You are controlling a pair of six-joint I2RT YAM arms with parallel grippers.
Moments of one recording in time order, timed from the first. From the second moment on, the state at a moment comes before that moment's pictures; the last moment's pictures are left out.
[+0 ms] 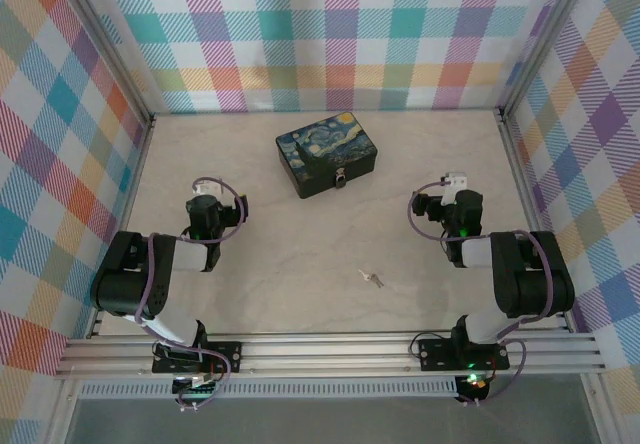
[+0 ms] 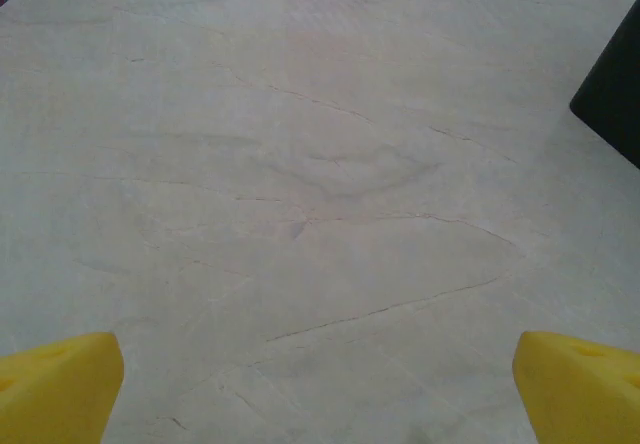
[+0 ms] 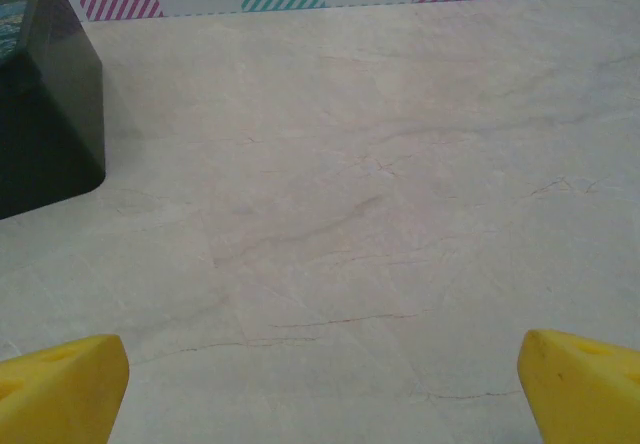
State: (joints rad) left arm -0.10 1.59 0.43 0.73 -0.18 -0.10; right arm 0.03 1.56 0.42 0.76 -0.07 0.04
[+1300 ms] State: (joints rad) left arm -0.09 1.57 0.43 0.69 -0.16 -0.10; right arm 0.03 1.56 0.42 0.76 -0.07 0.04
